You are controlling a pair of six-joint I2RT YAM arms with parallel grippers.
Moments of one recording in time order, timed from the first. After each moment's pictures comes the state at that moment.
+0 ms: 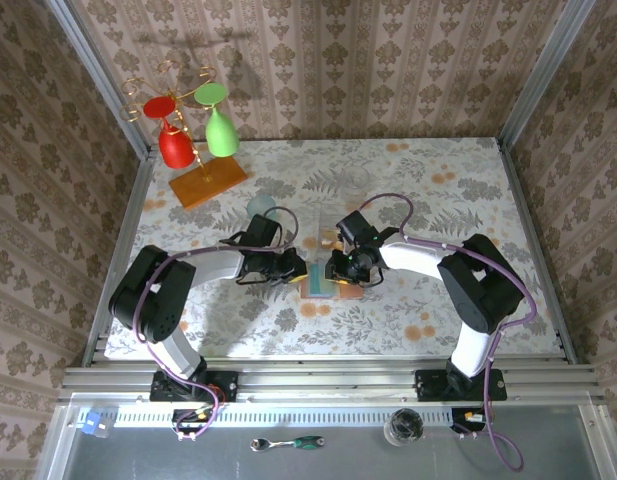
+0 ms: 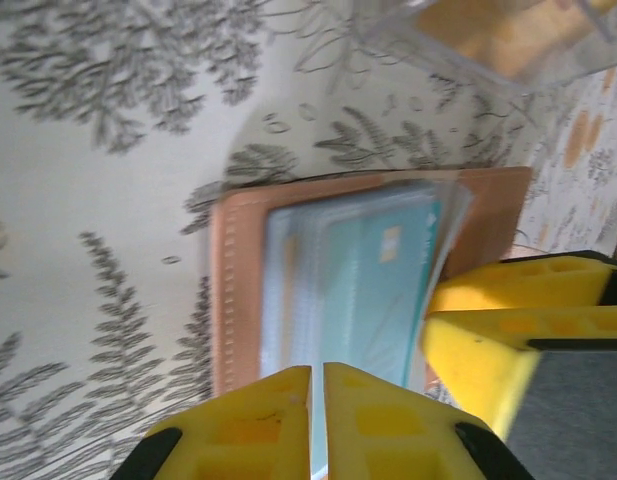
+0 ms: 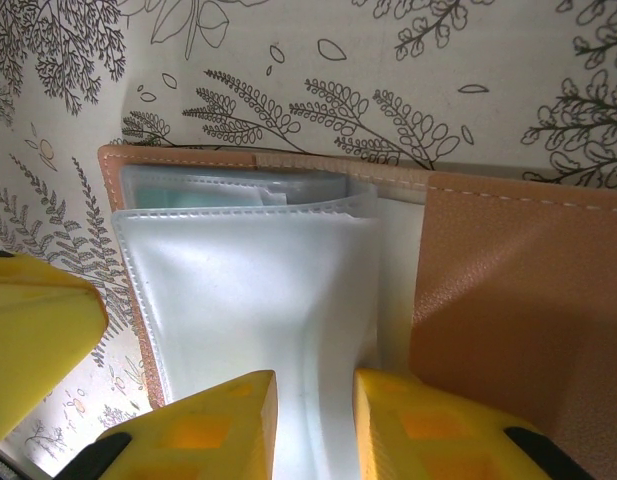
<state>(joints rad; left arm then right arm) -0.58 1.67 0.81 -0.13 0.59 -0.79 0.61 1.78 1.02 -0.39 -0.32 0.76</state>
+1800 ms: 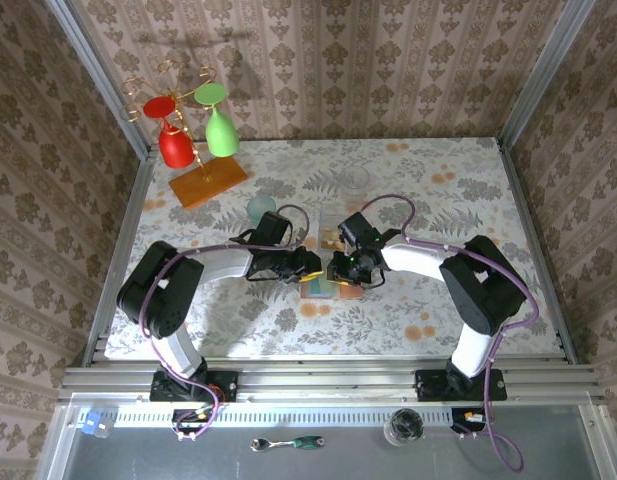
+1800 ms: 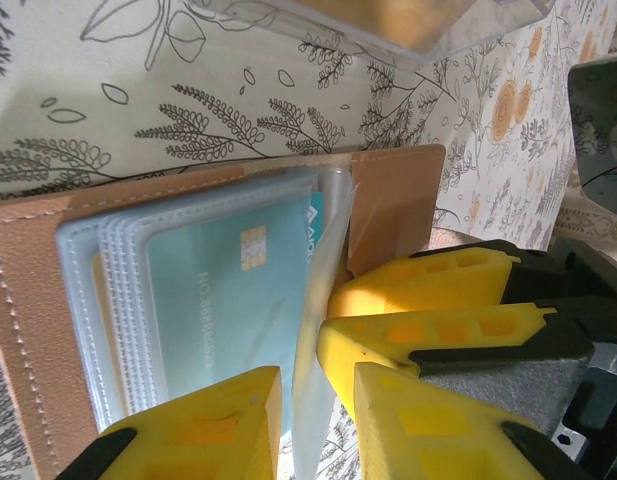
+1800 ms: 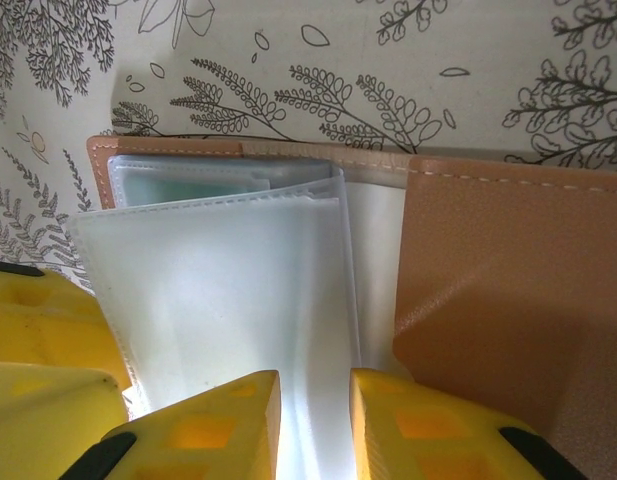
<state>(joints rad) -0.63 1.72 0.86 -0.07 0.66 -0.86 0.60 1.76 1.00 -0.38 -0.32 0.76</state>
